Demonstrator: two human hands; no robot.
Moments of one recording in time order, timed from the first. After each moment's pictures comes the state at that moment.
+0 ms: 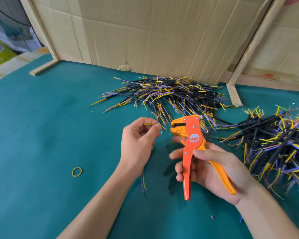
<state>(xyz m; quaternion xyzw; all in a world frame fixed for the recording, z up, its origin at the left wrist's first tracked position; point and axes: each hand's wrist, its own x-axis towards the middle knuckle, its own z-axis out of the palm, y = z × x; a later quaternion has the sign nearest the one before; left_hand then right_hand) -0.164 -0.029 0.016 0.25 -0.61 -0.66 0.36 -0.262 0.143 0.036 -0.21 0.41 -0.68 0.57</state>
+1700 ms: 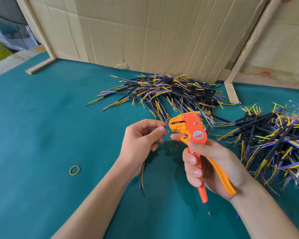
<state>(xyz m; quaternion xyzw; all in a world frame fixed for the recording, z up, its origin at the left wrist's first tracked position) -0.163 -0.029 0.014 0.20 -0.59 -0.73 0.29 -0.263 0.140 0.032 -0.21 0.44 -0.68 0.56</state>
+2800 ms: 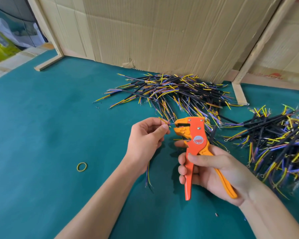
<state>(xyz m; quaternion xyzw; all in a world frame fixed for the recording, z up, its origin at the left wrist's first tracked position) -0.164 -0.029 0.015 0.23 -0.58 -0.72 0.29 -0.256 0.139 0.033 -0.17 0.44 -0.67 0.58</state>
